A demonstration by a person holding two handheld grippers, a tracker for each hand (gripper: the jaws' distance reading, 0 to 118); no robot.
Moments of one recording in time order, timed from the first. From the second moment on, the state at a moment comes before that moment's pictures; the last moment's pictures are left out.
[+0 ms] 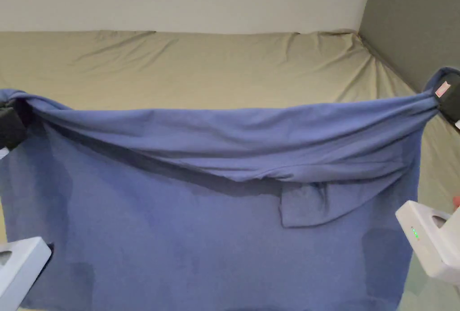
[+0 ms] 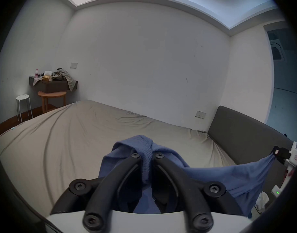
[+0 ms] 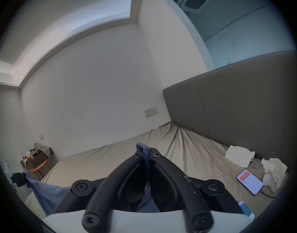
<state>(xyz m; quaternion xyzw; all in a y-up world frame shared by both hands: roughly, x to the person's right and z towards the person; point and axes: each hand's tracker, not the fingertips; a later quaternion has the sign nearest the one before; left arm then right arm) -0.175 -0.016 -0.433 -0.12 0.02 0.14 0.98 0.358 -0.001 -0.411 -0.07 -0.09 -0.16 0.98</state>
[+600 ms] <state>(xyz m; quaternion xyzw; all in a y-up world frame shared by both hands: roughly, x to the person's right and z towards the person) -0.179 0.027 -0.582 -0.06 0.00 0.14 0.99 0.329 0.100 -0.565 0.02 -0.07 -0.10 0.99</state>
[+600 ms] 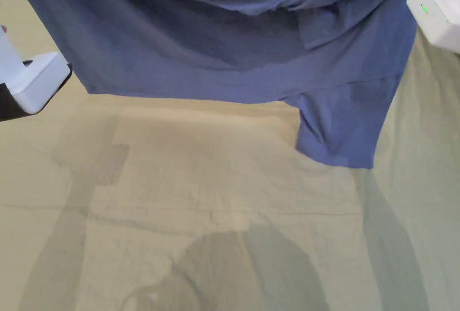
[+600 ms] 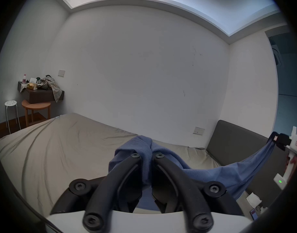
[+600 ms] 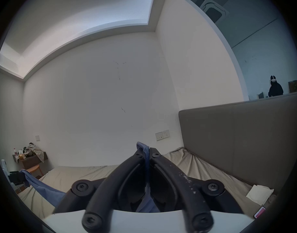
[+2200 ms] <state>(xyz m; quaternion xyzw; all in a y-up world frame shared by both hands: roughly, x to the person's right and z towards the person) -0.220 -0.168 -0.203 -0.42 0.03 0.11 0.90 0.345 -0.152 -0.163 -0.41 -0.08 -0.05 0.91</state>
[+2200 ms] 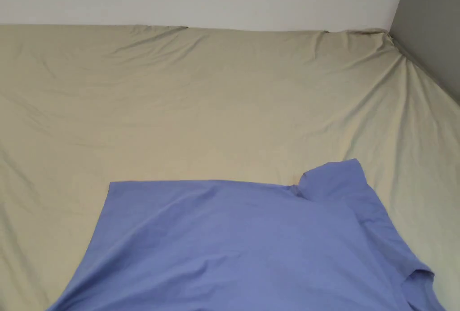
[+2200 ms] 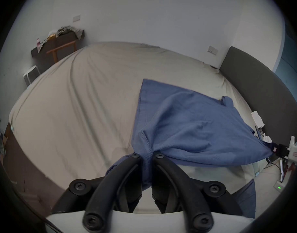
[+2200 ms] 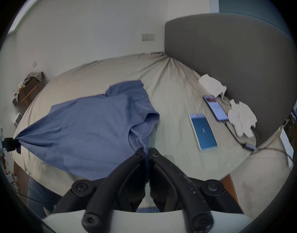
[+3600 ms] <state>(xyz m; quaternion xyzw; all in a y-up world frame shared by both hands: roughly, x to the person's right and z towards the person) -0.236 -0.067 -0.139 -0.27 0.07 0.19 0.94 0.380 -0.074 -0.104 -0.21 -0.11 -0.12 0.96</state>
